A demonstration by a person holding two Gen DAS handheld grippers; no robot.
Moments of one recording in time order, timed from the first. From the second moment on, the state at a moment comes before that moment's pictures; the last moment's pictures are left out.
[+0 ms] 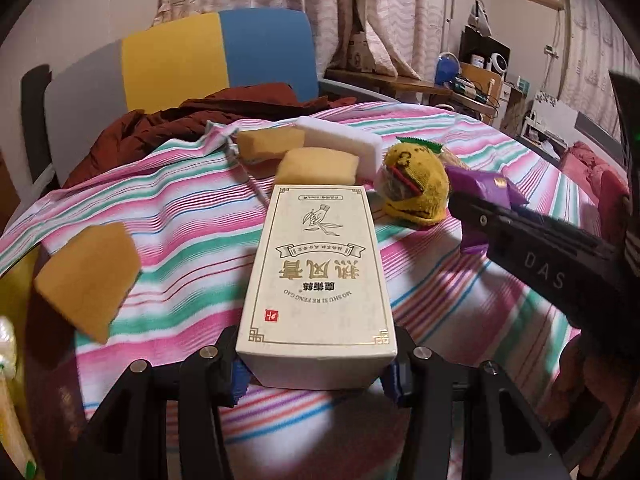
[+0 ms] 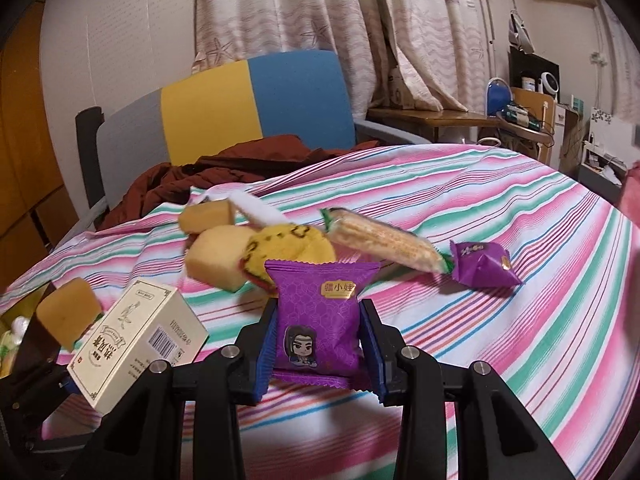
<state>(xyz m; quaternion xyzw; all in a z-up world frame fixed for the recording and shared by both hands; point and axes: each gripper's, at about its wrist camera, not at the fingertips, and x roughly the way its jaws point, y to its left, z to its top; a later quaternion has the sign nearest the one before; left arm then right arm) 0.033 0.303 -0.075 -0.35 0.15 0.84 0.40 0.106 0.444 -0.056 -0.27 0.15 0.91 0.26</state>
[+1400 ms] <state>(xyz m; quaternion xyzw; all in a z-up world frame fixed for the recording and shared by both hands) 0.003 -0.010 -0.057 -0.45 -0.07 0.86 0.21 0.040 0.185 -0.012 -0.37 0.06 0.92 -0.14</state>
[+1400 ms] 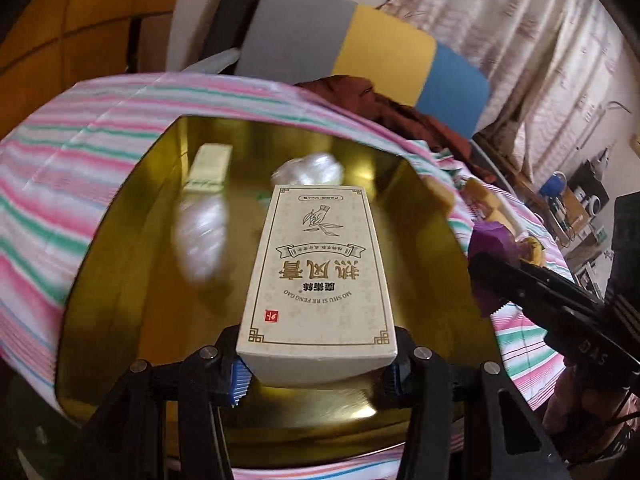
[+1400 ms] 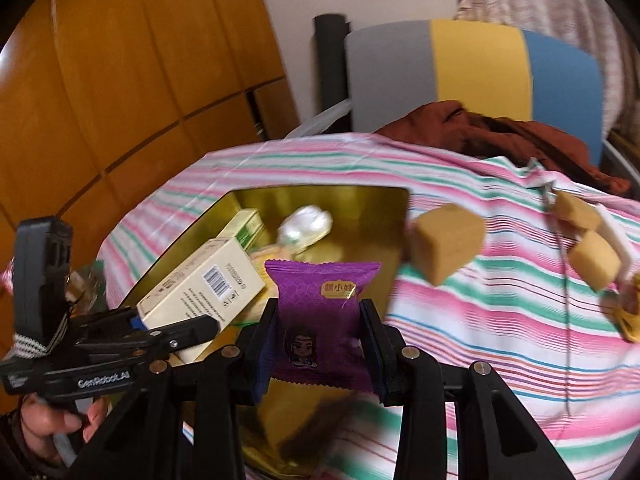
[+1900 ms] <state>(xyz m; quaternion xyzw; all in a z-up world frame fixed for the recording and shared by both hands) 0.006 -0.037 -0.072 -0.47 0.03 0.86 0.18 0.040 0.143 -0.031 -0.40 0.05 0.89 -0.20</state>
